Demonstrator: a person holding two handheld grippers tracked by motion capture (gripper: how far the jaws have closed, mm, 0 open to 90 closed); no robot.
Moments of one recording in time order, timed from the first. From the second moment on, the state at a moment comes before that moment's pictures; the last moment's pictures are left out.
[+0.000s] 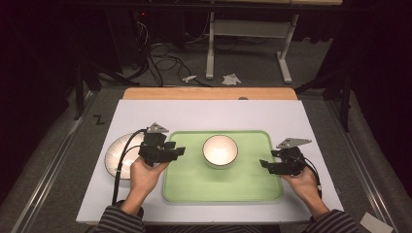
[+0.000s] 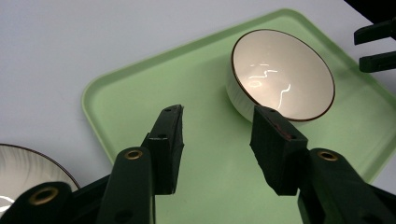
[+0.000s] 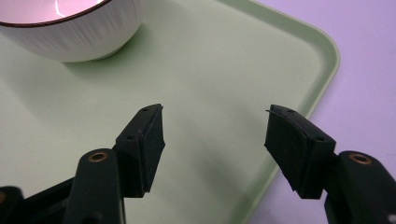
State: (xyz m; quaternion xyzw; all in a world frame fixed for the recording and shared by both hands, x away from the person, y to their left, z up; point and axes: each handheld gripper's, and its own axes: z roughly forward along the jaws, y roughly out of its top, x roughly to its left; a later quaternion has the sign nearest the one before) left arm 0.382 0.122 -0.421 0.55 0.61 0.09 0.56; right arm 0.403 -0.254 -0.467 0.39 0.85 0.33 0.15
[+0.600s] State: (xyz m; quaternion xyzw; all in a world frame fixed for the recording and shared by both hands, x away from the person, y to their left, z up) left arm 0.362 0.113 -0.433 0.57 0.61 0.07 0.55; right arm 0.401 -0.255 -0.464 0.39 0.85 0.33 0.15
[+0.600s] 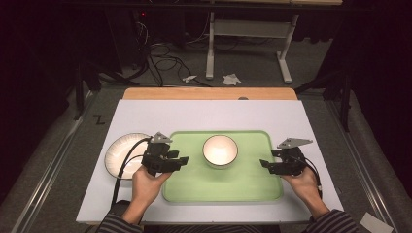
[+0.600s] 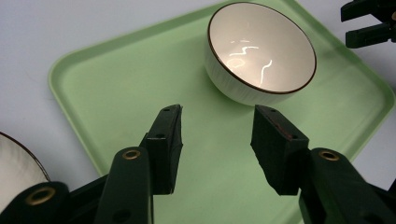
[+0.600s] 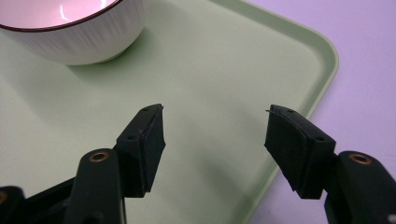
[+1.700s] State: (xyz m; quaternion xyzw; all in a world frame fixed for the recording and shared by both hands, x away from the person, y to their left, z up) left arm 0.359 0.094 -0.472 0.61 0.62 0.06 0.49; right arm 0.388 -0.249 -0.461 0.38 0.85 0.33 0.14
